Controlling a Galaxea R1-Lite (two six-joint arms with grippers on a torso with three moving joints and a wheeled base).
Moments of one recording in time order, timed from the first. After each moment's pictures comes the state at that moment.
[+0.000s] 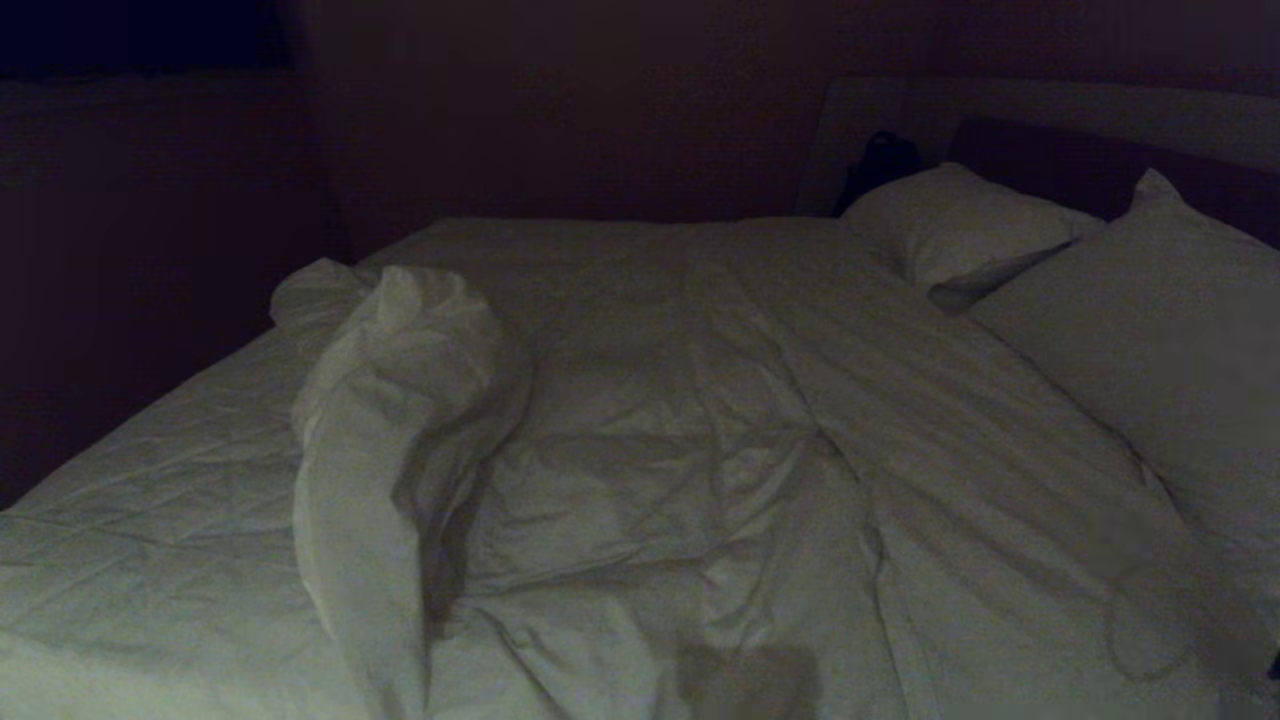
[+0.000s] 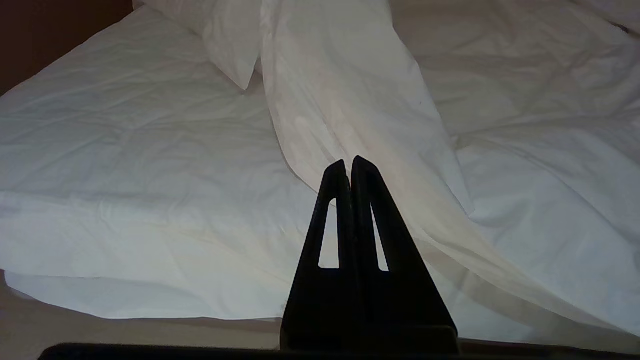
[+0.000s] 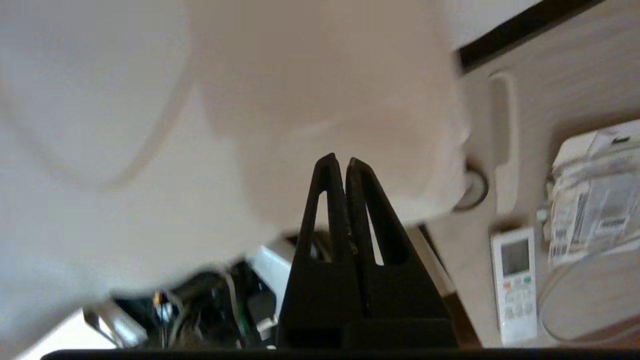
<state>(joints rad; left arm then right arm) 0.00 0.00 -0.02 0.05 0.01 0.00 -0.59 1.58 -0.78 0.40 -0.02 -0.04</state>
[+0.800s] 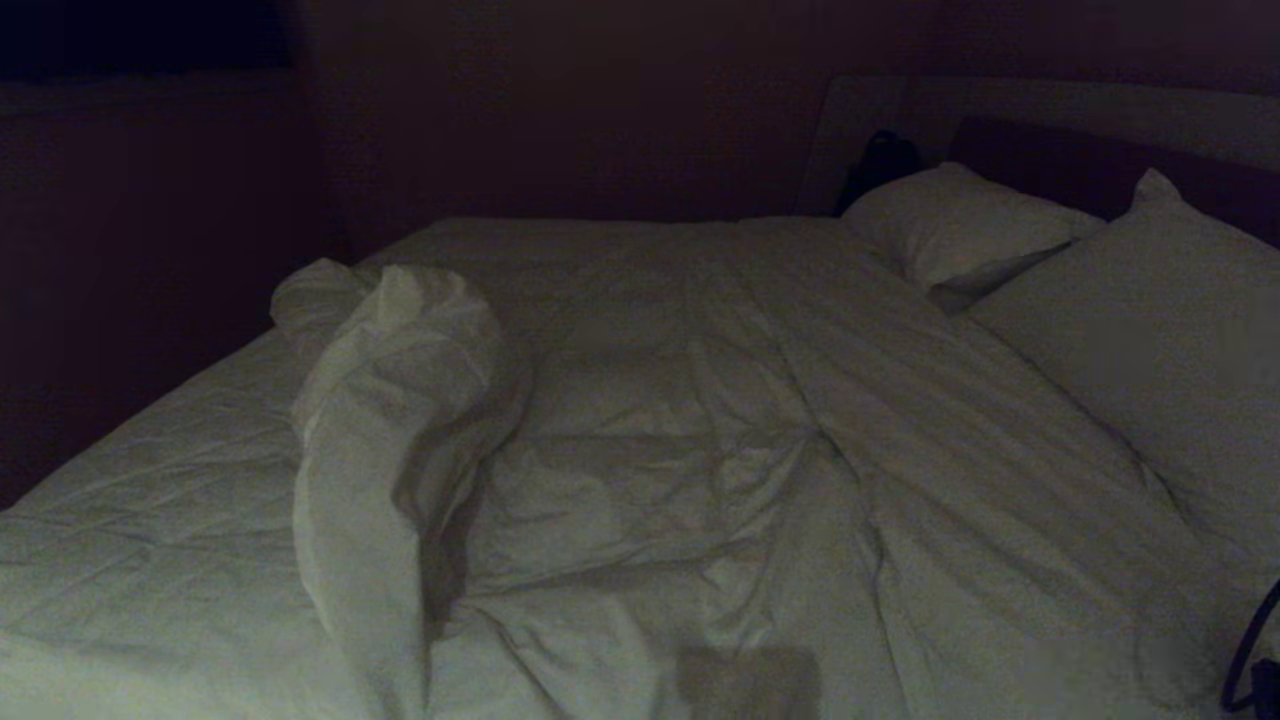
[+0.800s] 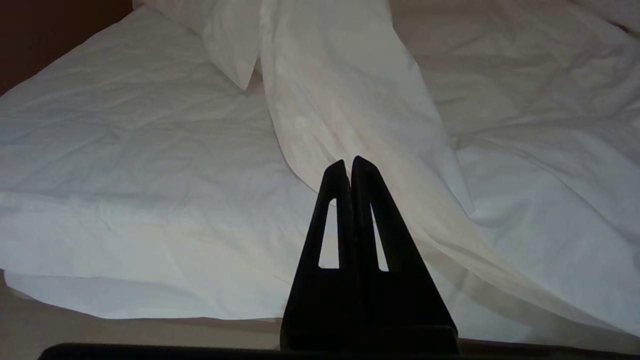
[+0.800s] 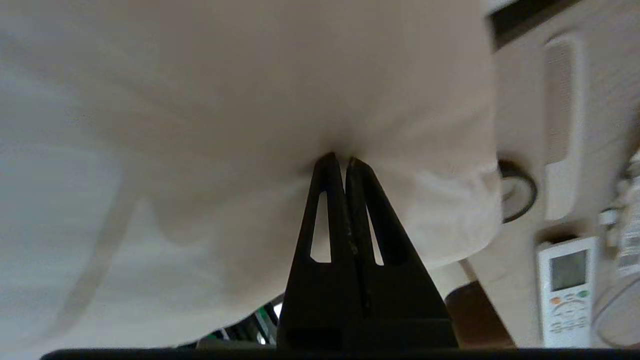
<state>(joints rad) 0.00 0.00 -0.02 0.05 0.01 0.00 -0.69 1.86 -0.66 0.14 0.01 -0.04</state>
